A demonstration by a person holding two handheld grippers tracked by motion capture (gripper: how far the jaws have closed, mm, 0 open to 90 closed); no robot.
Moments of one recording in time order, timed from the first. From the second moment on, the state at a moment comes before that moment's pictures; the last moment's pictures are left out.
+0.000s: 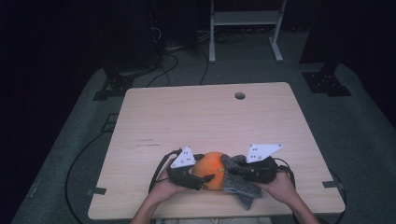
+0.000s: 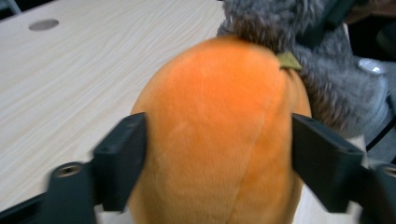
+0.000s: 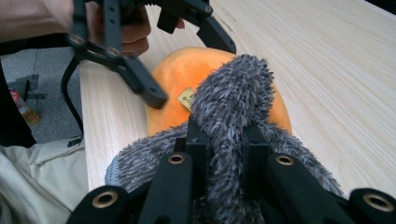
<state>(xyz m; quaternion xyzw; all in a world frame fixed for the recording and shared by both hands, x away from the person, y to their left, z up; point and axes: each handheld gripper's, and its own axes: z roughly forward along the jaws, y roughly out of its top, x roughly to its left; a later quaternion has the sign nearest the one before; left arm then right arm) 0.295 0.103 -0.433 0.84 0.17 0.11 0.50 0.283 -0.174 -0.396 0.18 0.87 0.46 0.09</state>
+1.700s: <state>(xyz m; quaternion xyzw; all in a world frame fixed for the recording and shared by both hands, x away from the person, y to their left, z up) 0.307 0.101 -0.435 0.85 0.21 0.08 0.48 0.296 -0.191 -0.401 0.20 0.86 0.47 0.08</state>
